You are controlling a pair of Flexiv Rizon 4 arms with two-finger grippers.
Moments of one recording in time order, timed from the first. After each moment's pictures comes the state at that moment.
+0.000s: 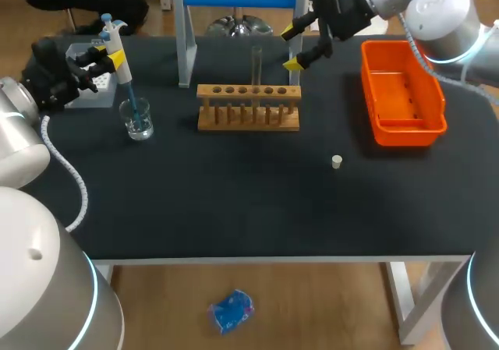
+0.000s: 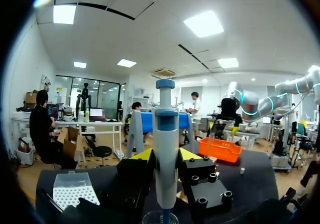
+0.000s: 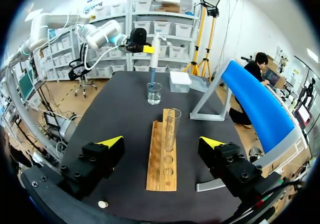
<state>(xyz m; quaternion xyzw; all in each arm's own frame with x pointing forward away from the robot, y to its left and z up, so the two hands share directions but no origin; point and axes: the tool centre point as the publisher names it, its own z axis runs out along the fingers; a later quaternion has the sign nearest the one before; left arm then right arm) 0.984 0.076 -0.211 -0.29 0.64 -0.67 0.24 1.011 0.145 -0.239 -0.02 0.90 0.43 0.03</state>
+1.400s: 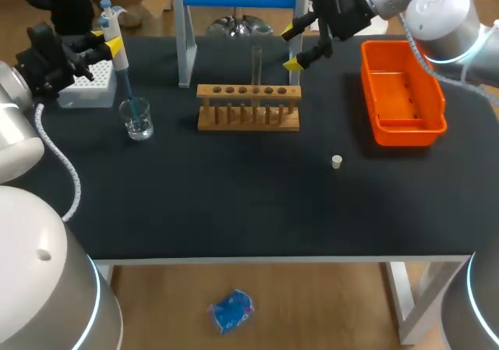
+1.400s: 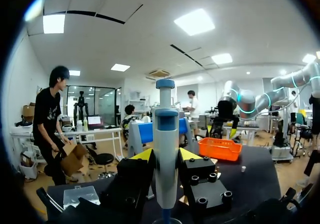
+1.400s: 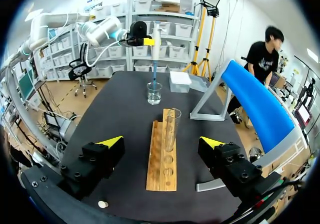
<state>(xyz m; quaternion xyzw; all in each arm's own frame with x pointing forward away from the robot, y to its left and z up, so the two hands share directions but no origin) 0.985 0.074 -0.180 -0.25 0.66 -0.66 0.26 1.011 0.145 -0.239 -0.02 0.90 0.43 0.03</state>
